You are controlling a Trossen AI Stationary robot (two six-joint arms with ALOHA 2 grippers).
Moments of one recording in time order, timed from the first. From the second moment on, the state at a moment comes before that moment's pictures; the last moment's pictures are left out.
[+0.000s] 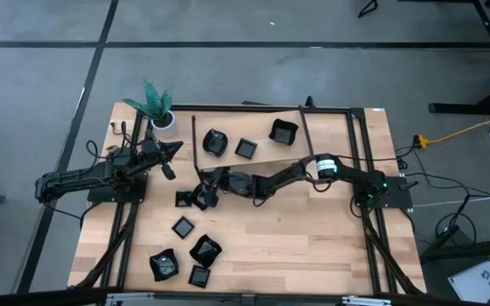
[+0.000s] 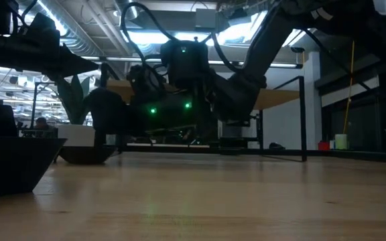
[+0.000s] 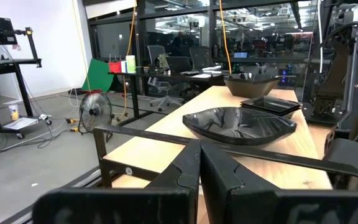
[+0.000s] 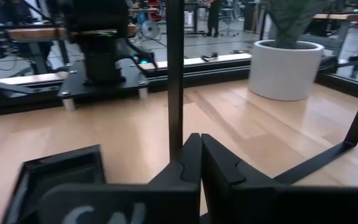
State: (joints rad) left arm 0.21 0.00 0.01 0.06 -0.37 0.02; right arm 0.05 2.47 1.49 0.94 0.40 0.04
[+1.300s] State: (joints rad) left arm 0.21 0.00 0.01 0.06 -0.37 0.02; right arm 0.19 2.24 1.49 0.27 0.39 0.06
